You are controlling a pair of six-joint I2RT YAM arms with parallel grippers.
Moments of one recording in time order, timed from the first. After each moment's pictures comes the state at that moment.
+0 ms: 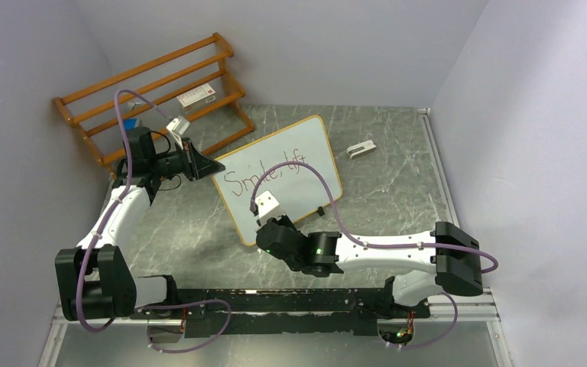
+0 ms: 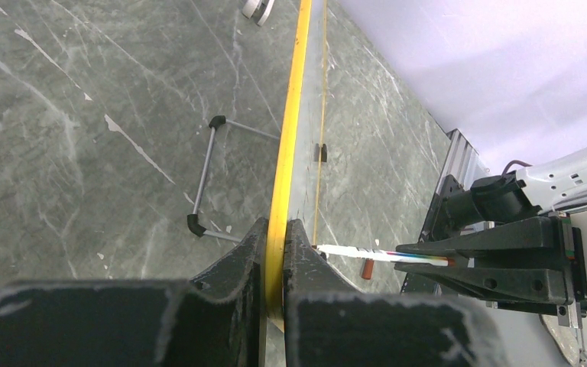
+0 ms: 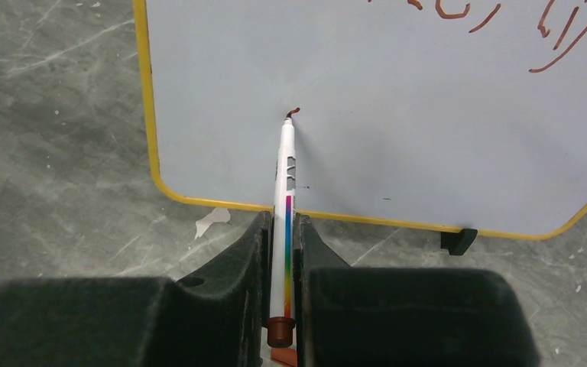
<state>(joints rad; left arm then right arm) 0.05 1.27 0.84 -0.03 1.10 -0.19 1.37 1.42 0.92 -0.16 0.74 0.25</state>
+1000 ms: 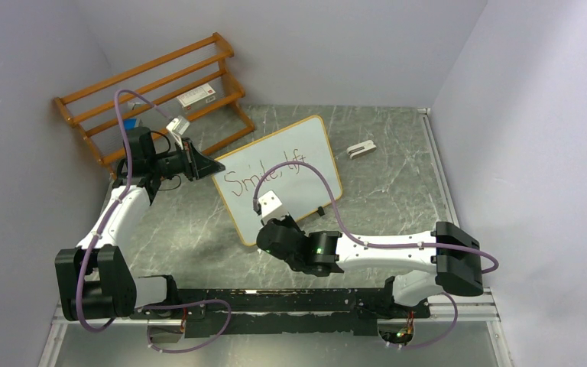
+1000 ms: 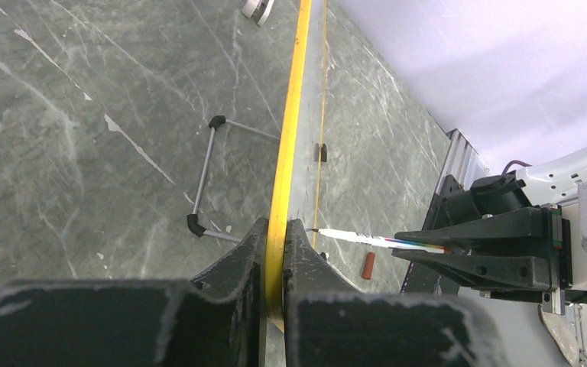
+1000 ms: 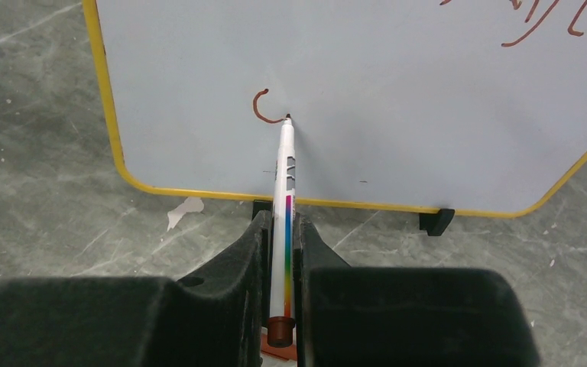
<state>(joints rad) 0.05 1.27 0.84 -0.03 1.10 -0.19 1.36 1.42 0.92 -0.23 0.78 0.28</state>
